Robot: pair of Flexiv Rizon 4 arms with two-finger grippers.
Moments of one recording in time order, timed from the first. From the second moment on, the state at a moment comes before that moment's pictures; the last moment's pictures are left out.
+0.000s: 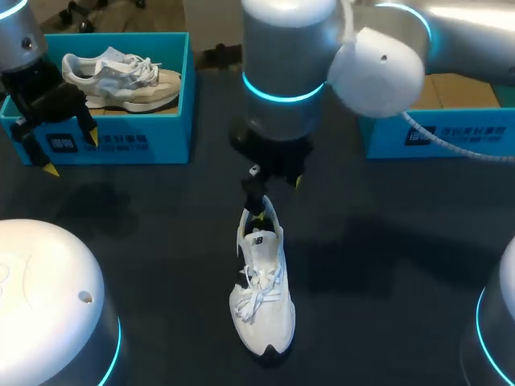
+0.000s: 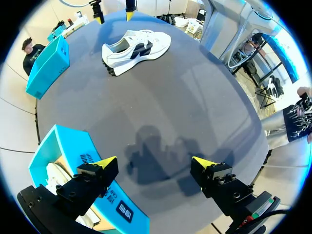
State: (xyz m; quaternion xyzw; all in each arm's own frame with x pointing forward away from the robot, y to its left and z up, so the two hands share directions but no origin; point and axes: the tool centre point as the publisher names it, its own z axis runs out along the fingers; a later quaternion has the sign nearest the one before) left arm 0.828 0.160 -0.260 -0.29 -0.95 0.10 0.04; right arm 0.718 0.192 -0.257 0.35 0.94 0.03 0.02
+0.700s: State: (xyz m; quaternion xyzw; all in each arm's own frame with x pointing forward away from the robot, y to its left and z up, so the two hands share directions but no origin) left arm 0.828 0.160 -0.260 -0.29 -0.95 0.10 0.04; right arm 0.742 0.196 -0.272 0.01 1.00 0.04 -0.01
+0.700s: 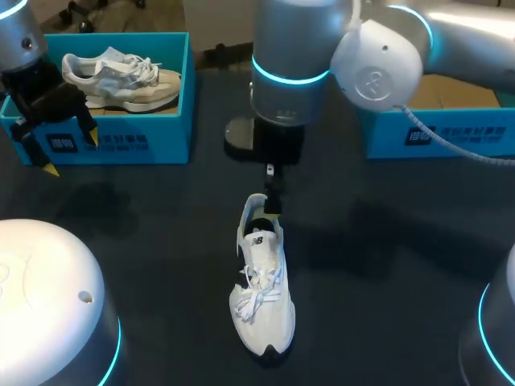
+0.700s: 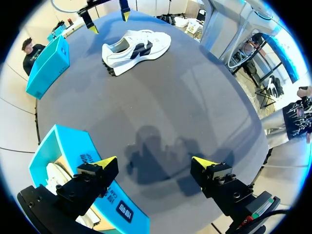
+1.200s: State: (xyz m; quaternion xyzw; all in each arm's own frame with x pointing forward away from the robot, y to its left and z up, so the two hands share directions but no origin) left arm 0.828 0.159 -0.260 -0.29 -0.95 0.10 0.04; right arm 0.772 0.220 -0.302 -0.07 1.00 0.02 0.01
